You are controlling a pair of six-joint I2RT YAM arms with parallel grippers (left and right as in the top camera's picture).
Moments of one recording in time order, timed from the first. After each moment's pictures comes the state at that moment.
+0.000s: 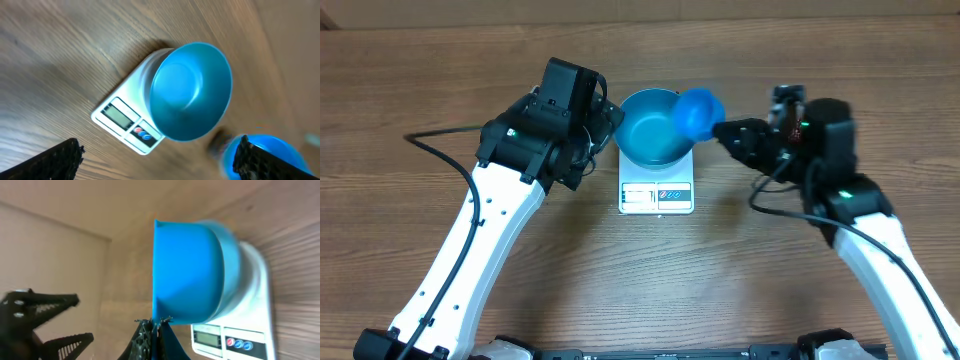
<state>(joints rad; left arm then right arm) -0.39 1.51 1.52 -1.03 -0.02 -1.25 0.16 1.24 0.93 -0.22 -0.56 0.76</state>
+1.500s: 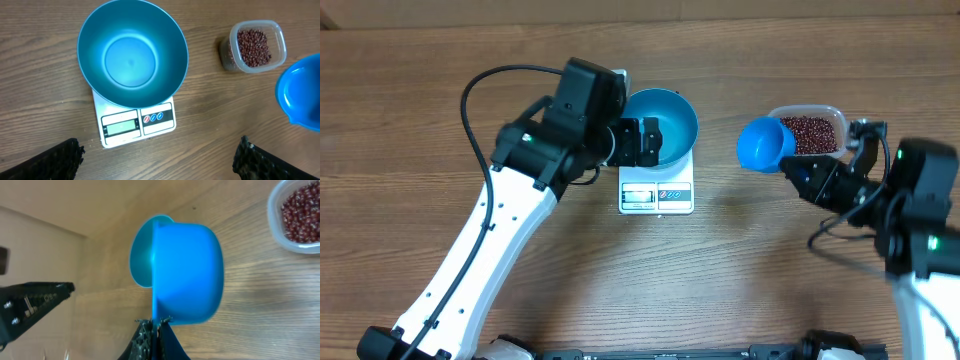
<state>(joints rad) -0.47 1.51 1.52 -0.95 0.15 -0.41 -0.17 1.06 1.04 -0.81 -0.72 0.38</state>
